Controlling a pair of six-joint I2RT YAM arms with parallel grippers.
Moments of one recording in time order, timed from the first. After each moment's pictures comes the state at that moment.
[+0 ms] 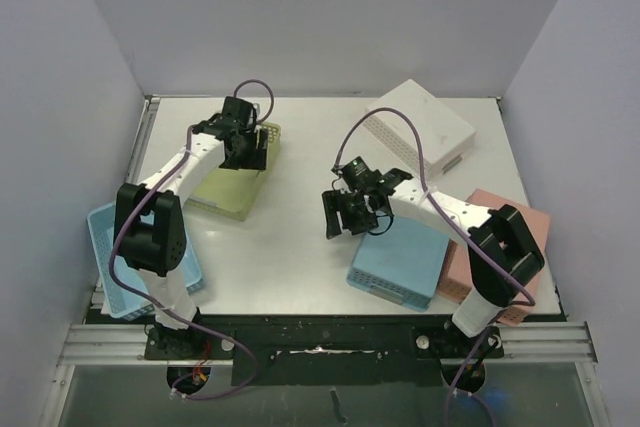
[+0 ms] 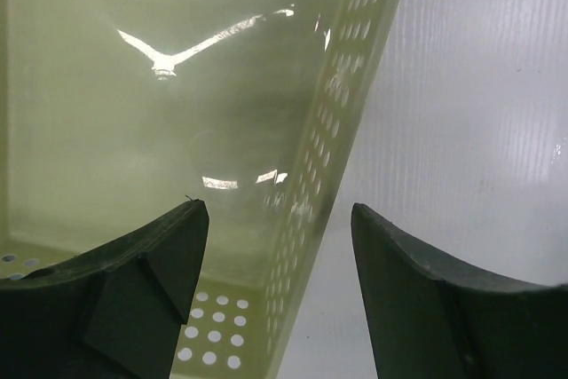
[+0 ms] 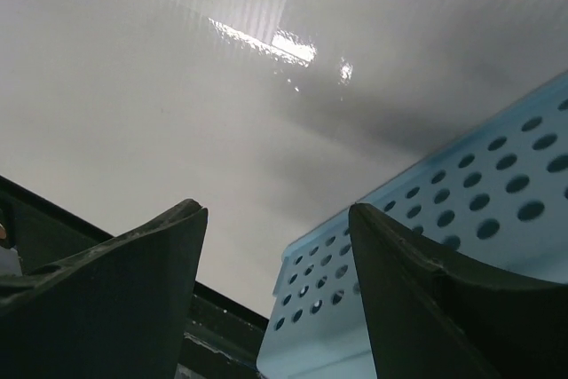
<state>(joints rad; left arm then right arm) -0.30 1.81 1.49 -0.67 -0.10 -0.21 0.69 1.68 1.18 -0.64 -0.16 0.44</state>
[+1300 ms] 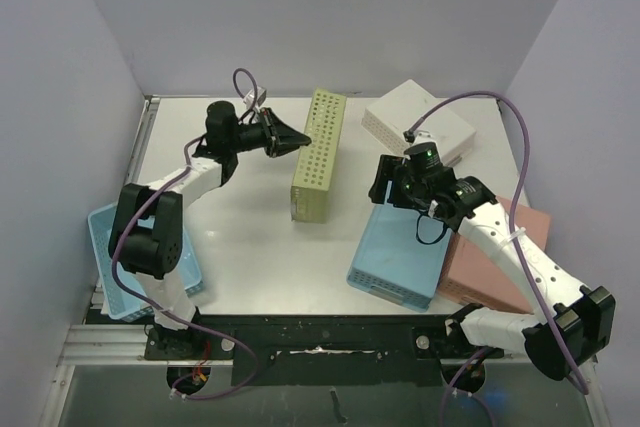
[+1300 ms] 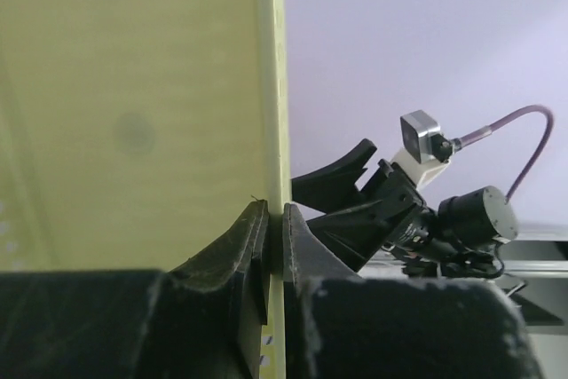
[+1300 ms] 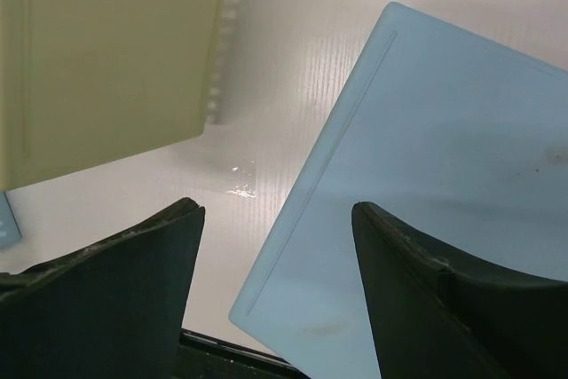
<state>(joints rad) -0.28 1.79 1.20 0.44 0.92 -1.24 0.51 1.19 1.09 -0.69 0.09 0.53</state>
